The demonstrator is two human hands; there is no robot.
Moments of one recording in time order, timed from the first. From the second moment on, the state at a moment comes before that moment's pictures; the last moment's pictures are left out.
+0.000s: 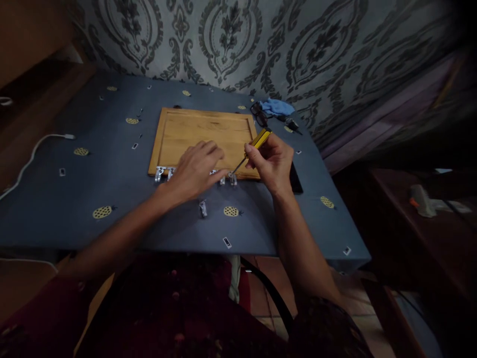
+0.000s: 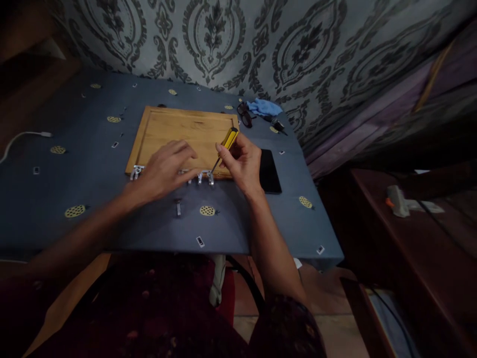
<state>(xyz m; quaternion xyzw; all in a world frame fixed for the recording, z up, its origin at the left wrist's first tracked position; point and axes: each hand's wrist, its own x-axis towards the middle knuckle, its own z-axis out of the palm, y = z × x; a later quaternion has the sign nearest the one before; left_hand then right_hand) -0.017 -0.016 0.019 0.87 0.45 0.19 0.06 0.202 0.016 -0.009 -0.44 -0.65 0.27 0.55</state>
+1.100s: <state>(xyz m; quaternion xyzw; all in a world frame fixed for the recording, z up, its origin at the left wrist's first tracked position) -0.057 -0.118 -0.045 0.78 0.53 0.28 0.18 0.204 0.034 -0.012 -0.39 -0.65 0.31 0.57</state>
